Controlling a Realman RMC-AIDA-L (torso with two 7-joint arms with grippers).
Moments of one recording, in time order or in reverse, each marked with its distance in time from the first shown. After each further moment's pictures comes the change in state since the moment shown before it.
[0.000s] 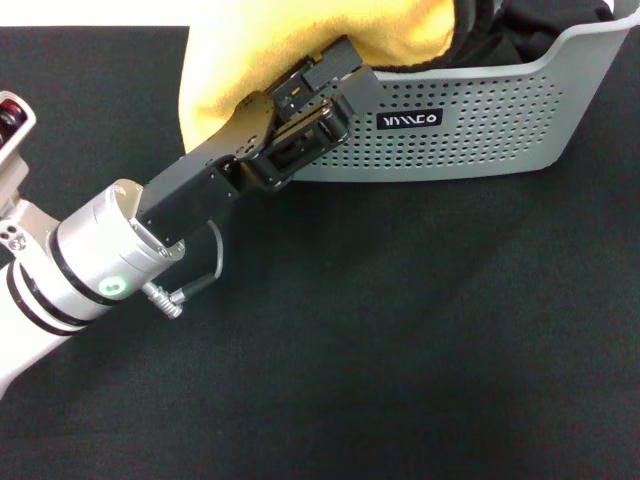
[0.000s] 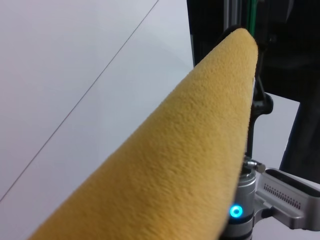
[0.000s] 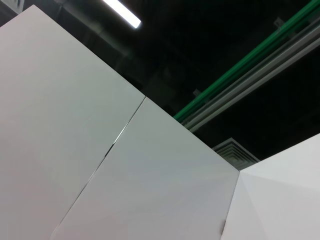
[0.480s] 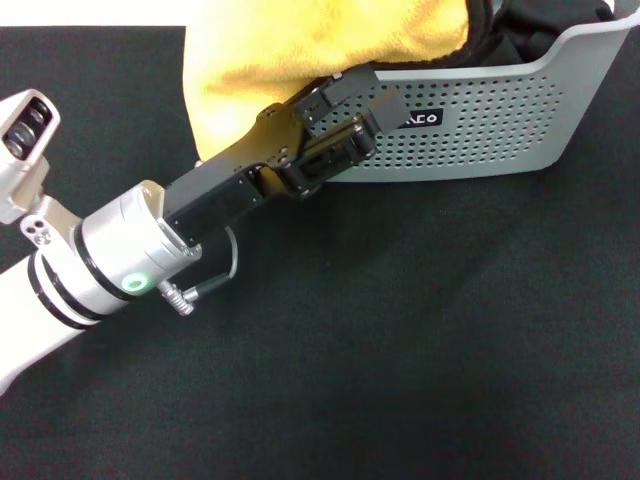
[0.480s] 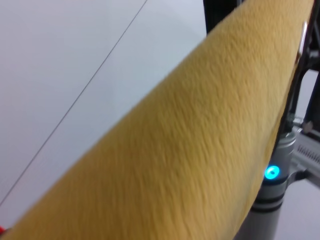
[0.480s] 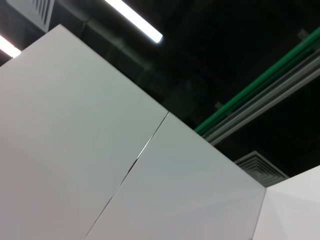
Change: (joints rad) left arm -0.015 0.000 0.000 0.001 0.040 -0.084 0.036; right arm 0.002 0.000 -0.001 -0.075 -0.045 -0.001 0.032
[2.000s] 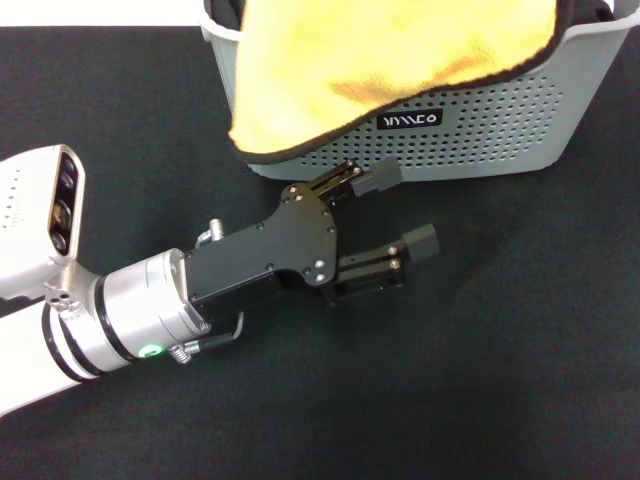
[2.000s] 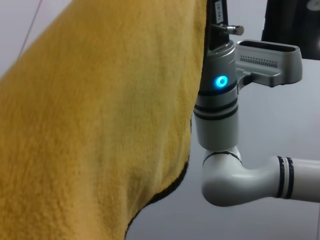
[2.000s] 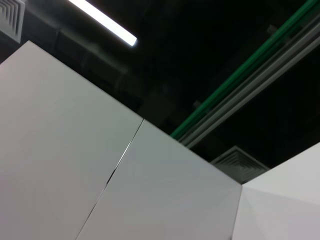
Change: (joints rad) left arm 0.038 0.000 -0.002 -0.006 0.205 -0.026 0.278; right arm -0.065 0.000 0.138 -0.042 -0.074 0.049 0.191
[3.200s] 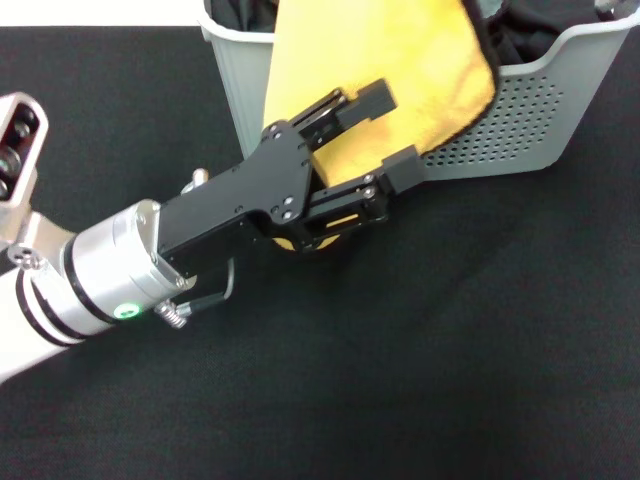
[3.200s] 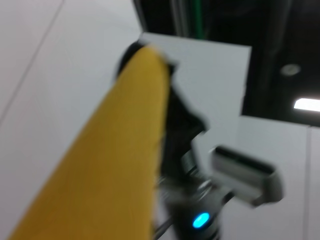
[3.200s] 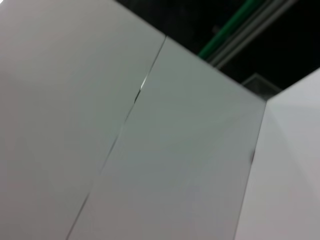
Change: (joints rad) left arm -0.025 0.000 -0.171 0.044 0.063 0.121 -0.133; right arm -0.021 0.000 -0.083 0.165 -0.113 0.009 -0.087
